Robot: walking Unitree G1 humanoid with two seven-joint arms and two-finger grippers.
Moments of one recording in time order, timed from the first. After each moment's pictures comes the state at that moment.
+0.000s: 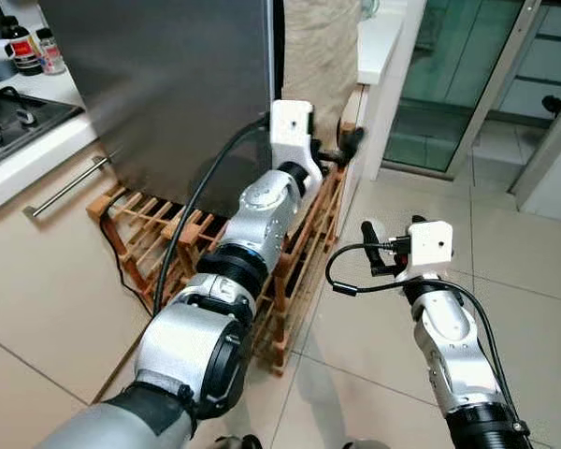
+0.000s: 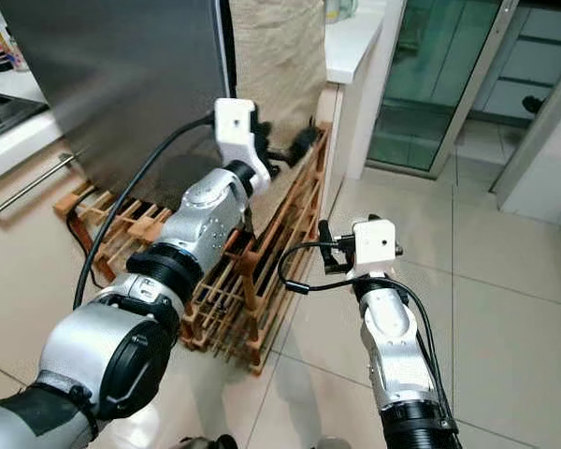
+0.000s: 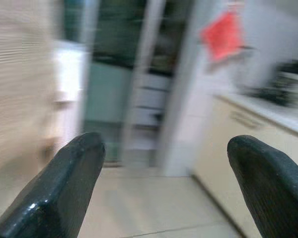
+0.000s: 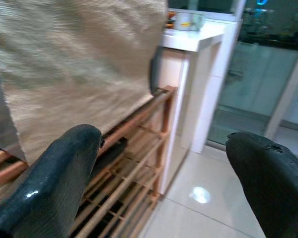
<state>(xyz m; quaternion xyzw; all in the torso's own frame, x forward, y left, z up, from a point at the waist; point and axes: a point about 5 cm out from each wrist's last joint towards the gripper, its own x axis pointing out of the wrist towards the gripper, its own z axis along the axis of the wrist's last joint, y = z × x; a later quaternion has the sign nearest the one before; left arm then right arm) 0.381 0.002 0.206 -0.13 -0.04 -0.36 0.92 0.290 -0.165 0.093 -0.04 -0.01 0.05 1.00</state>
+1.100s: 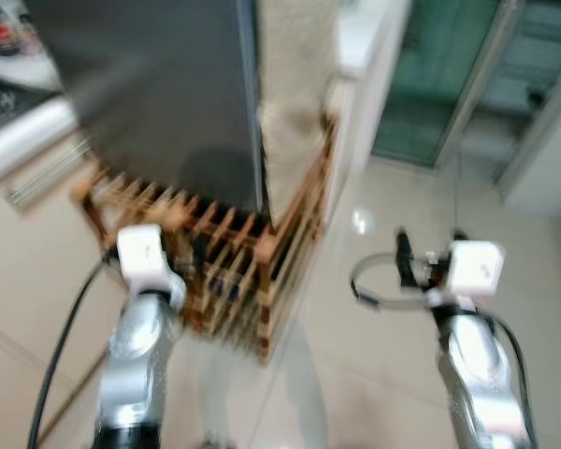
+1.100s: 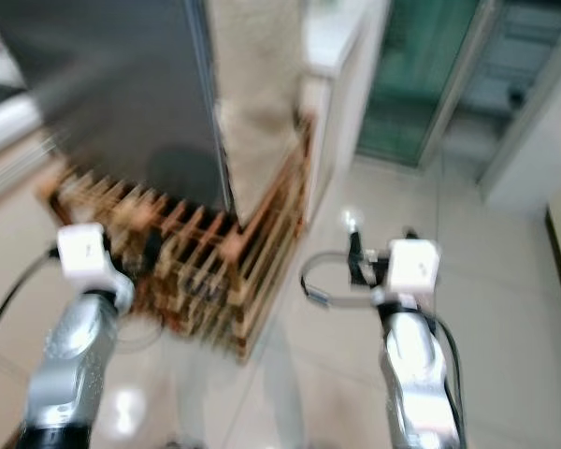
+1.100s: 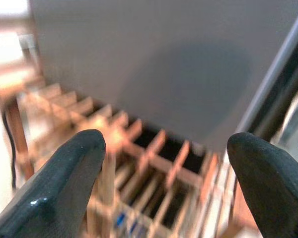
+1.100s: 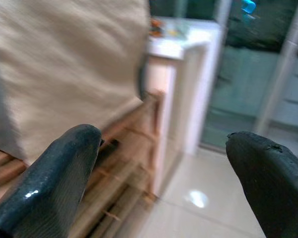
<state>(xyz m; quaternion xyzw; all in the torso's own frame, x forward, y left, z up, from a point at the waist) 0.288 0.170 0.111 -0.06 0.02 0.03 1.00 0.271 -0.168 0.103 -0.01 -0.04 0.02 1.00</state>
